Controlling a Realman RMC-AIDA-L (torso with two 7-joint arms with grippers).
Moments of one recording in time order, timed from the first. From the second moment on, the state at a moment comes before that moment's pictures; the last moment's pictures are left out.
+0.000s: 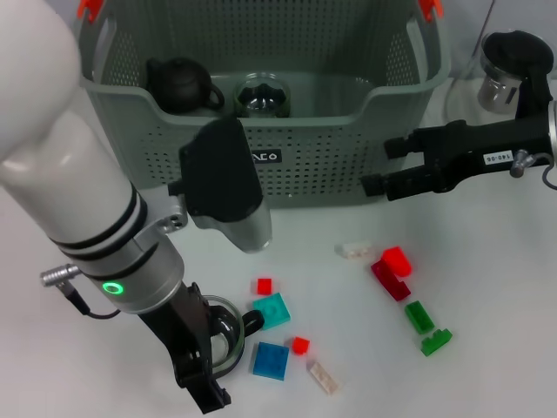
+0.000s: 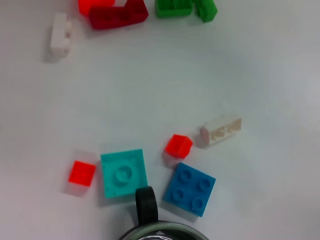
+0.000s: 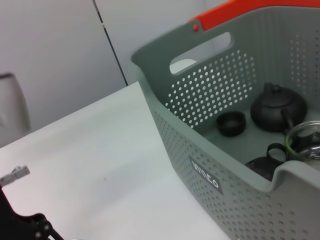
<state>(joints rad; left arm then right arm) -0.54 -2.18 1.58 1.47 2.62 1.80 -2.30 0.73 2.03 -0.86 -0.81 -2.13 -1.50 1.82</state>
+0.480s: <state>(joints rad) -0.55 -2.18 1.61 1.40 2.65 1.74 -2.29 0.73 2.03 -0.86 -0.81 -2.13 -1.50 1.82</state>
